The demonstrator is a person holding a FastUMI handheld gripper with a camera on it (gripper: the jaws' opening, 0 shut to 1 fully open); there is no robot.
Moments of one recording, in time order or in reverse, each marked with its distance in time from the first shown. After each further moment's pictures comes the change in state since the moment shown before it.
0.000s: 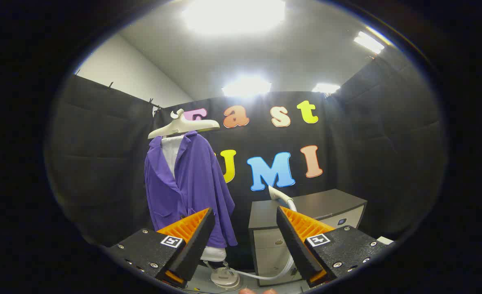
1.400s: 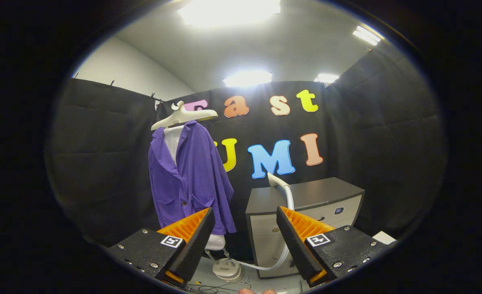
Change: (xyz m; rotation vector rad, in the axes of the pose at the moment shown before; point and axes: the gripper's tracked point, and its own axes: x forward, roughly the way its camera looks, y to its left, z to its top) arm -0.026 -0.024 -0.030 0.004 0.088 0.033
